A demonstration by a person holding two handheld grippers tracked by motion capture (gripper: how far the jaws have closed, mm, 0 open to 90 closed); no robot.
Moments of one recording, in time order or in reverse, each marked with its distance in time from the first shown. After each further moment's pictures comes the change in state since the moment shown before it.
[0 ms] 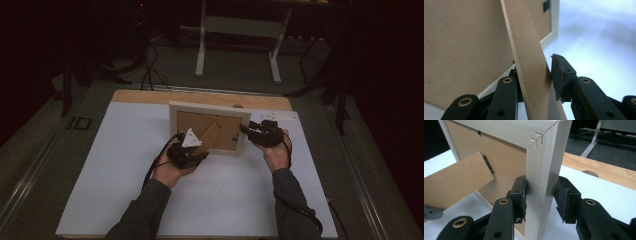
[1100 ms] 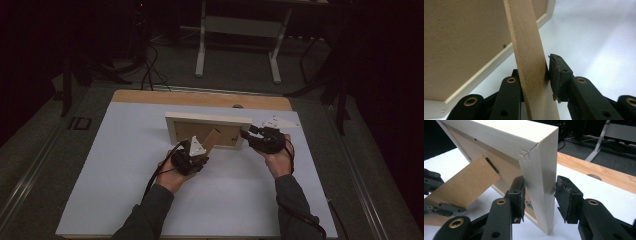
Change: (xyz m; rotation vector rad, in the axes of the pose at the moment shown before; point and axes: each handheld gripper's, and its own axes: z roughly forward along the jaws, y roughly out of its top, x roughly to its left) left arm -0.017 -0.014 0.016 0.046 0.057 0.062; right arm 0.011 -0.009 -0.015 -0.033 0.027 -0.059
